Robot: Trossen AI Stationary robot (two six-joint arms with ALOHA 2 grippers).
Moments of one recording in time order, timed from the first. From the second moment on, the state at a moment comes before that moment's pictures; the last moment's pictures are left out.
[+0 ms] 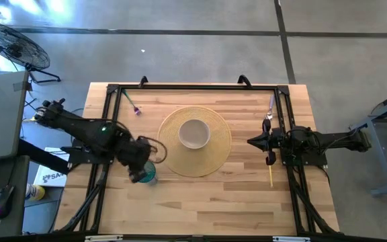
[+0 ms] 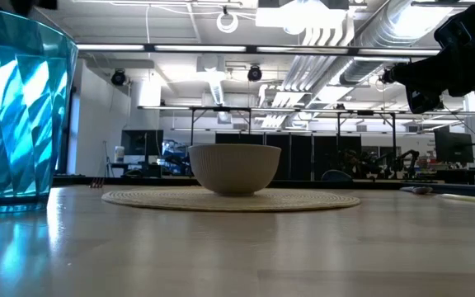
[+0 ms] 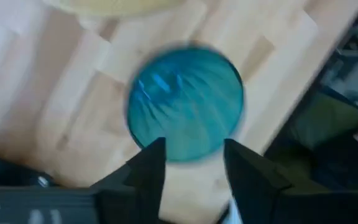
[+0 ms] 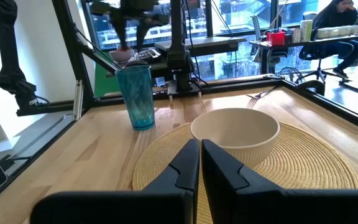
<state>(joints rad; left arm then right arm) -0.42 1.27 1.34 -1.31 0.07 -1.00 0.05 0.07 0.01 0.04 0.06 0.13</state>
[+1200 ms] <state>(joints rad) -1.03 1.63 1.34 -1.17 -0.37 -1.45 0.05 0.07 0.01 0.04 0.06 0.13</state>
